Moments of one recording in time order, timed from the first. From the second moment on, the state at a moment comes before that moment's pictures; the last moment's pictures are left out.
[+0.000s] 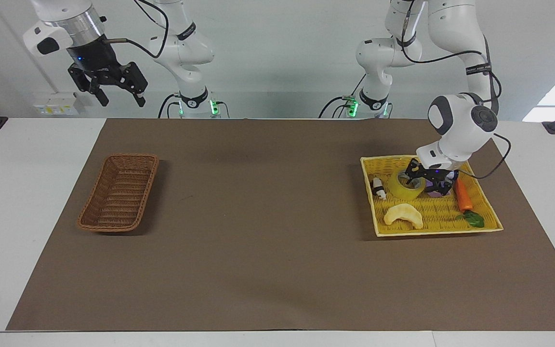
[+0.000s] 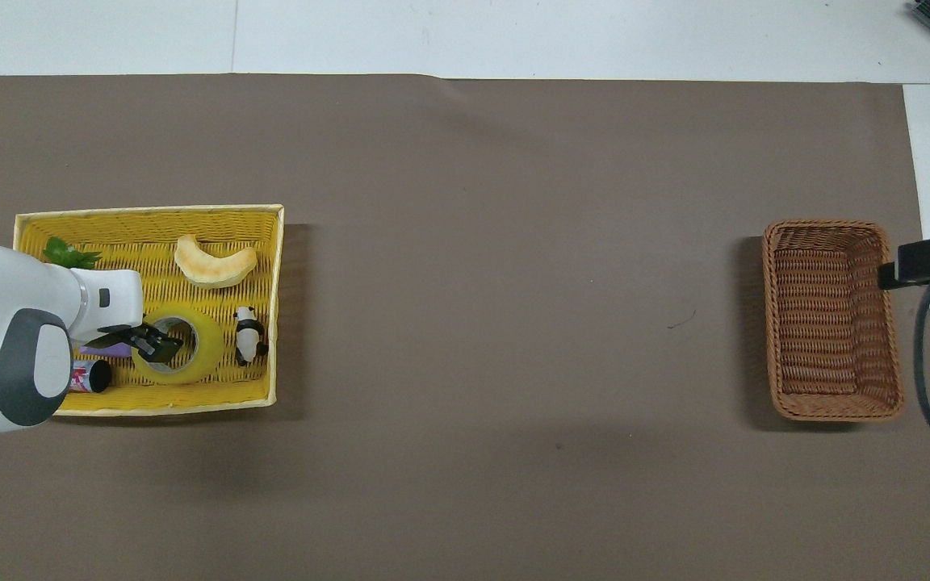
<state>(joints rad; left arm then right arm) -0.03 0.08 0.04 -2.24 -0.10 2.26 0.77 0.01 -0.05 -0.05 -1.47 0.08 1.43 0.10</state>
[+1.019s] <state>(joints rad) -0.03 0.08 0.05 -2.17 -0.10 2.14 0.77 0.01 -0.05 -0.05 -1.47 0.08 1.43 0.10</state>
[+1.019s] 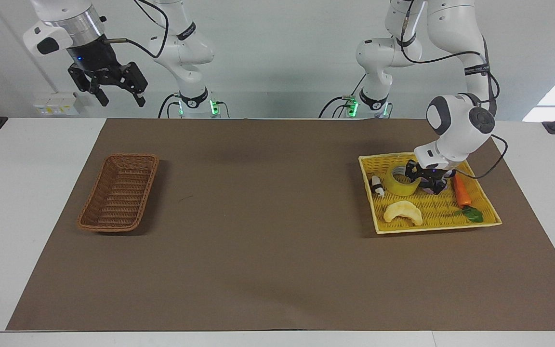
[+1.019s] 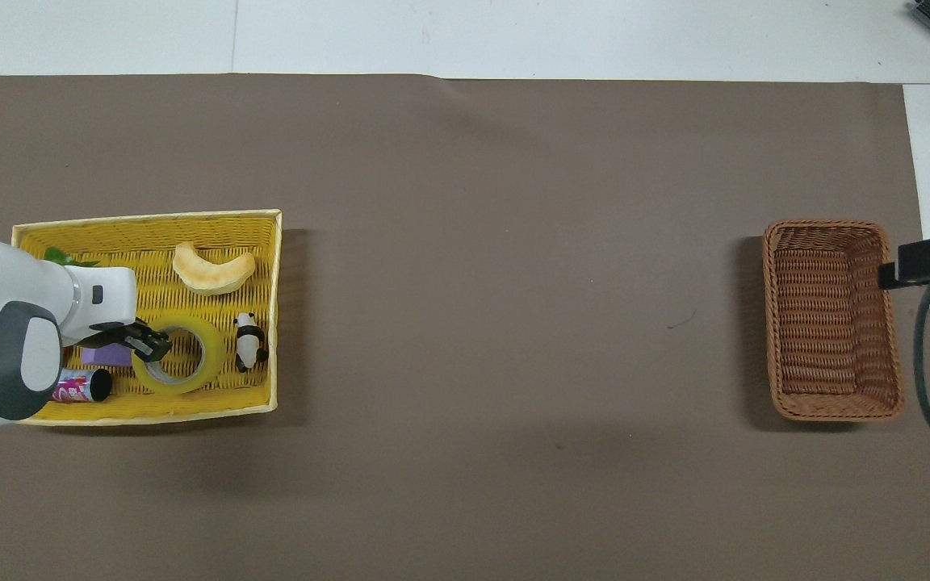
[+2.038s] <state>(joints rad) -0.07 0.03 0.01 -1.89 -0.34 1.78 0.35 0.01 -0.05 -0.05 -1.47 0.08 1.43 0.10</state>
